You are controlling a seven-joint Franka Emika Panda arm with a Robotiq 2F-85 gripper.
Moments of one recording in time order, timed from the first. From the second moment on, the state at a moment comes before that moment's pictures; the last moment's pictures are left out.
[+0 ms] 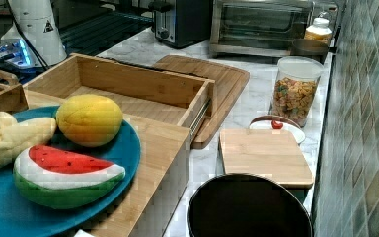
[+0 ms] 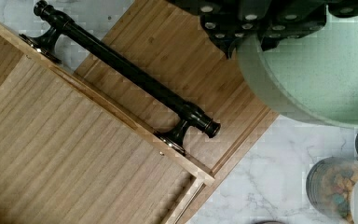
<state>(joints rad) -0.02 0.00 0.03 -1.88 -0.02 0.27 0.11</state>
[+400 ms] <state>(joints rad) -0.02 0.00 0.04 -1.90 -0.02 0.28 0.11</state>
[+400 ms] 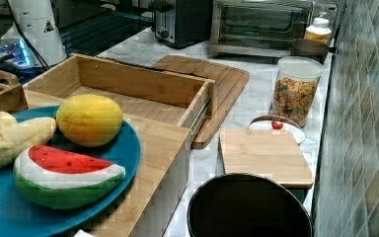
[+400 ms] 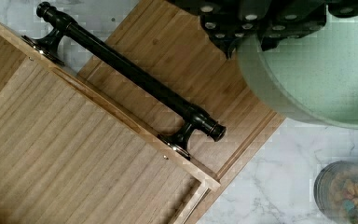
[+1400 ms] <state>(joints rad) -0.13 -0.05 -0.01 -2.17 0.02 0.54 0.27</state>
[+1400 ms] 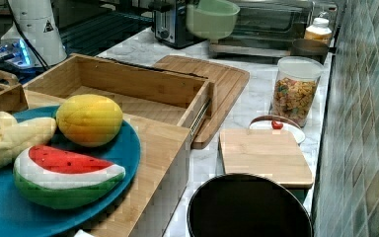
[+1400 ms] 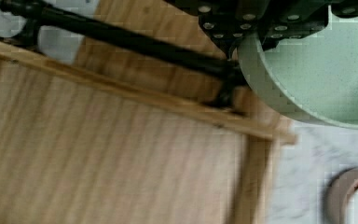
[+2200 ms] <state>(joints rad) -0.27 -0.13 -0.12 -2.37 0.01 0.79 0.34</state>
